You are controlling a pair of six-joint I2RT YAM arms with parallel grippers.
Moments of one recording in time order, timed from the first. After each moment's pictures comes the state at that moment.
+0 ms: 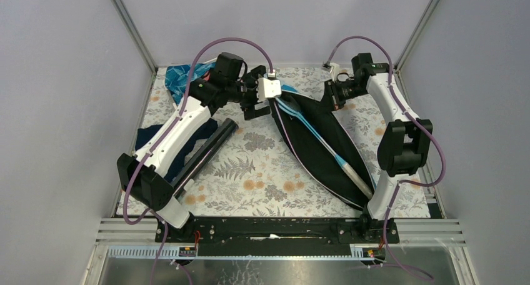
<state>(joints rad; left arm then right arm) -0.48 1.60 1.66 -0.75 0.52 0.95 0.09 1.92 1.75 -1.15 -0.98 -0.49</state>
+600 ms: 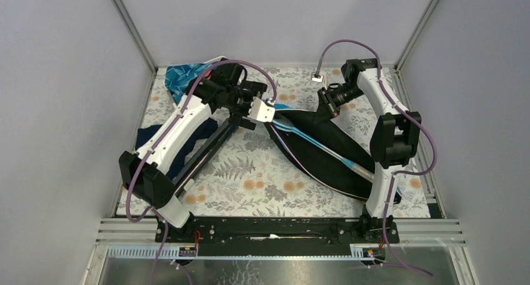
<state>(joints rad) -0.47 1.63 1.66 -0.99 0.44 1.45 0.13 2.04 1.87 -1.50 -0.99 -0.85</state>
